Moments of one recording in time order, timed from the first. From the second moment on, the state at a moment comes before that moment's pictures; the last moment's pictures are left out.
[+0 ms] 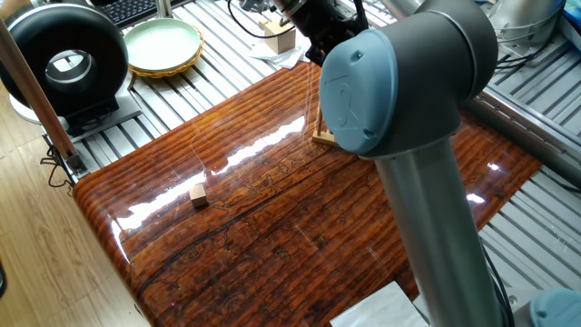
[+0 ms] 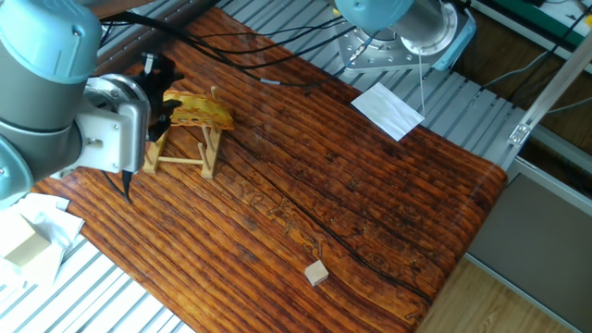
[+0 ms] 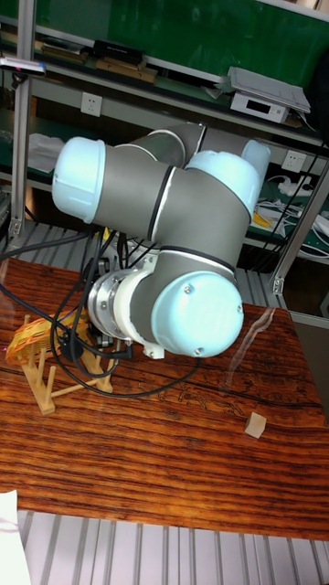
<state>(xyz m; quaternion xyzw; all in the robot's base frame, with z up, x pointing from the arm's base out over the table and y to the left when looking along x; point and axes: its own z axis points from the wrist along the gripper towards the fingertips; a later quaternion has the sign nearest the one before) 0.512 -0.120 0.181 0.74 -0.50 -0.24 0.38</state>
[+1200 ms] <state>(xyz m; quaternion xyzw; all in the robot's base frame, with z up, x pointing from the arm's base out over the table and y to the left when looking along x) 0.524 0.002 0.233 0.57 -0.77 -0.12 0.27</state>
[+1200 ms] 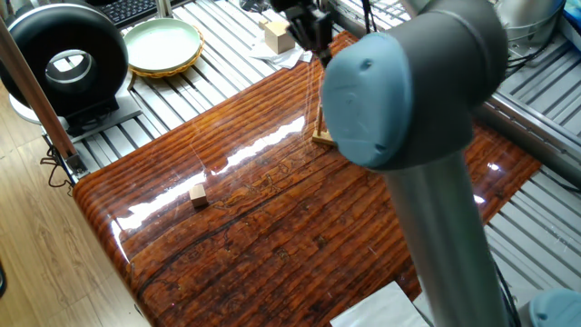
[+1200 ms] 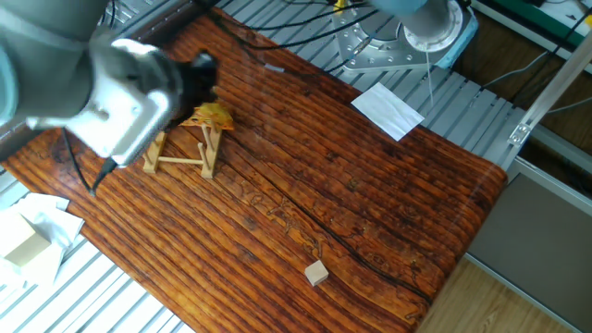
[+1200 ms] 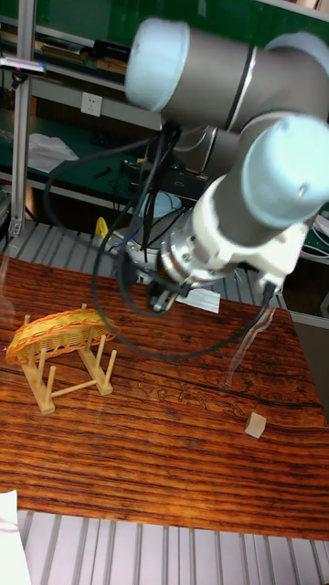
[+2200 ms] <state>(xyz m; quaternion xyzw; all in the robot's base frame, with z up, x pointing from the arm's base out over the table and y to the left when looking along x) 0.606 0.084 0.212 0.40 -0.91 -0.03 0.02</state>
